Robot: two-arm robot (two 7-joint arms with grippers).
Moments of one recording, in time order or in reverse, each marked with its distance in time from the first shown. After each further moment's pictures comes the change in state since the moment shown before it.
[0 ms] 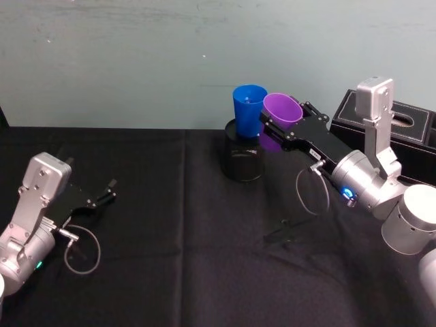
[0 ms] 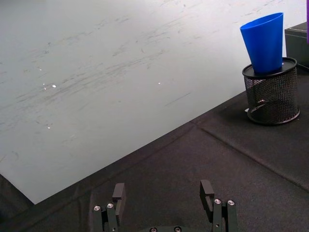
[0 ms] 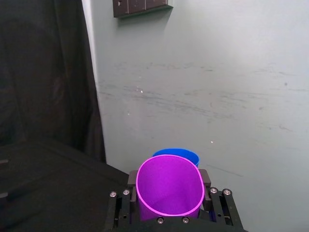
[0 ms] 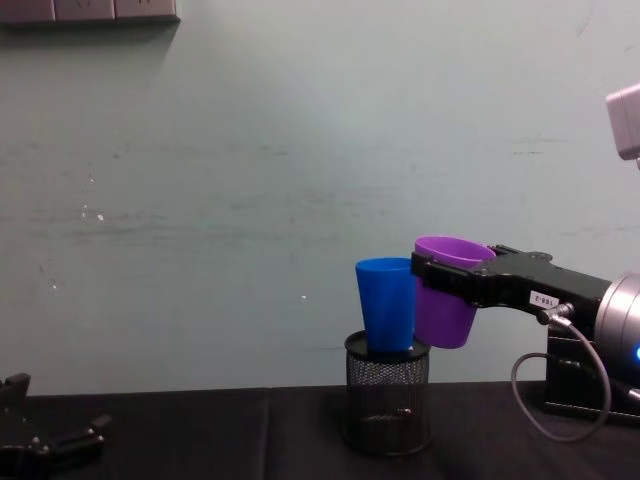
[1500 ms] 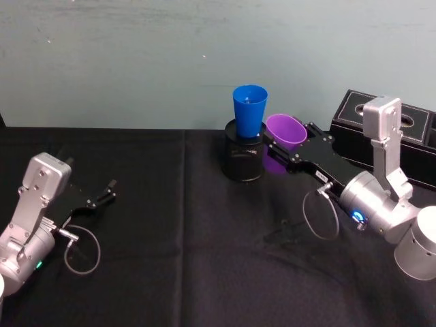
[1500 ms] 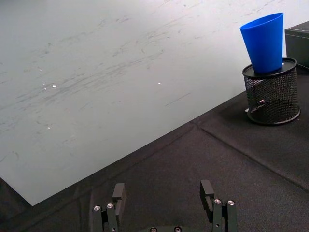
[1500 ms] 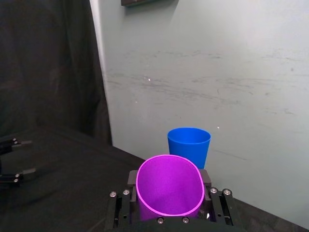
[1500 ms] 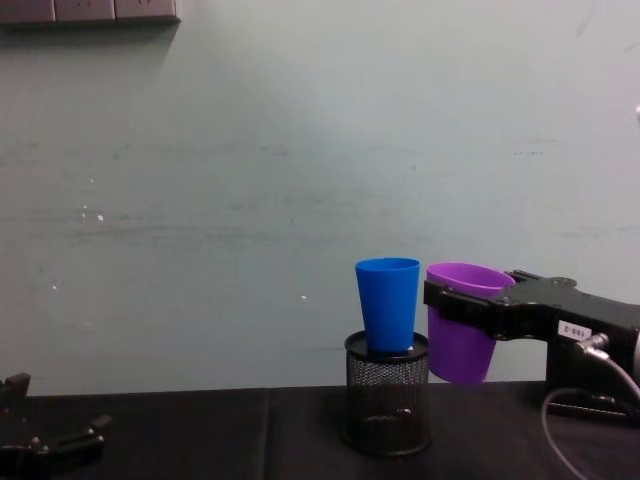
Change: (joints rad) left arm 0.000 0.000 0.000 0.000 0.000 0.000 0.000; right arm -0.131 0.069 -0.002 -0.184 0.017 0.077 -0.024
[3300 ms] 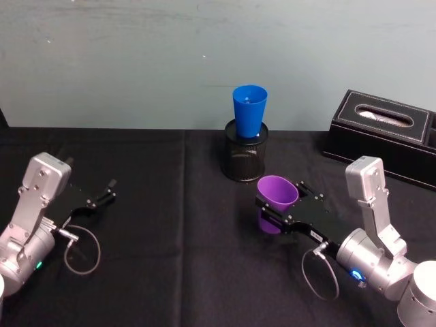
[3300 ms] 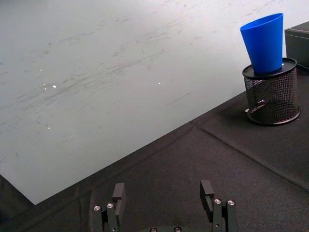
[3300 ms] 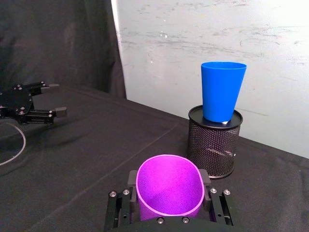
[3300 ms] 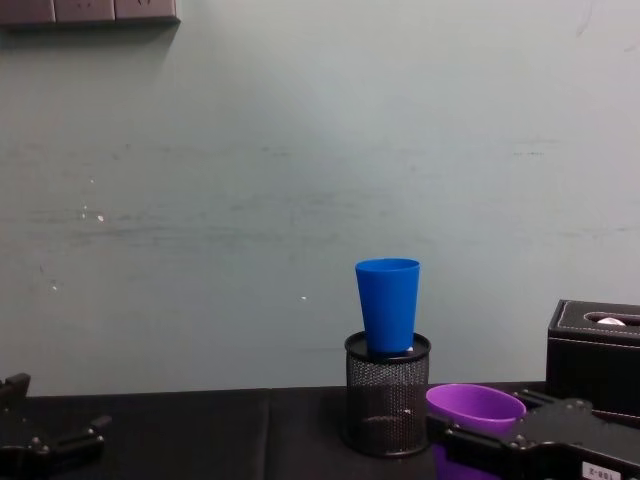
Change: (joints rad) left arm 0.000 0.000 0.000 0.000 0.000 0.000 0.000; right arm -0.161 0.055 -0.044 -0.083 -0.029 0.020 -0.021
